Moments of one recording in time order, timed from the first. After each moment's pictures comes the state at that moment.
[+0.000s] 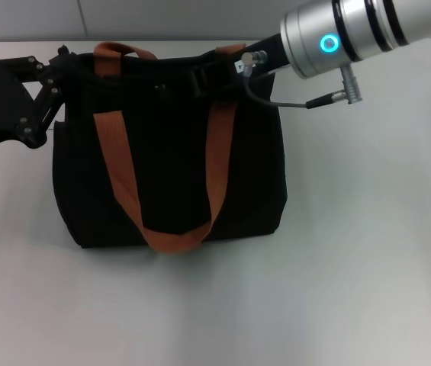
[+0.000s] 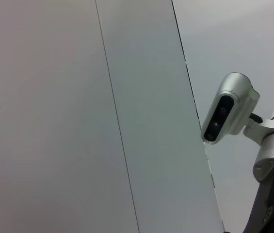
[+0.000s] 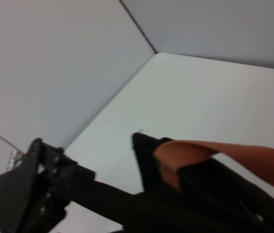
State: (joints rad) left arm -0.44 -2.04 0.49 0.54 1.66 1.73 -0.80; right arm 0.91 2.08 -1.29 -0.88 -1.98 -1.26 2.55
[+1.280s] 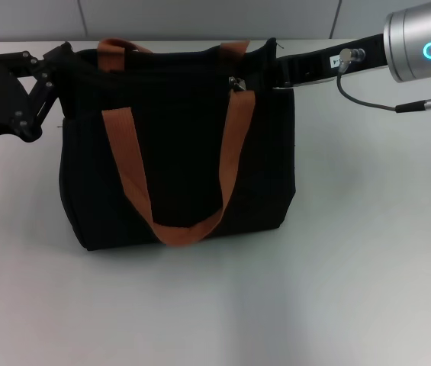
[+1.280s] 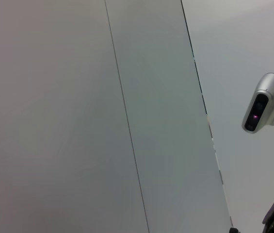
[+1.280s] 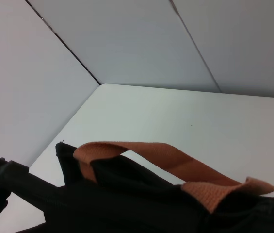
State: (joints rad) left arm -0.44 -2.03 0.48 0.54 1.66 1.71 -0.81; right arm 0.68 2.08 -1.16 -1.15 -2.09 -1.35 2.61
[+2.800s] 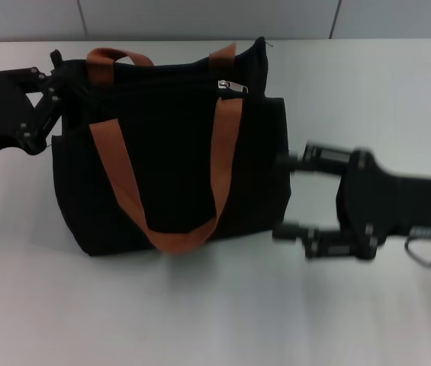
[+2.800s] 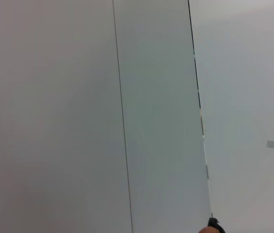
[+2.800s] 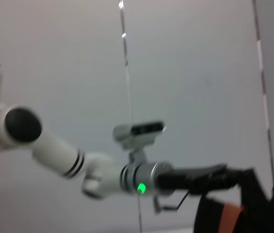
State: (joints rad) left arm -0.43 -2.03 0.49 0.53 1.69 1.71 -0.90; right arm 0.46 2.08 -0.92 -0.55 -1.64 -1.83 1.03
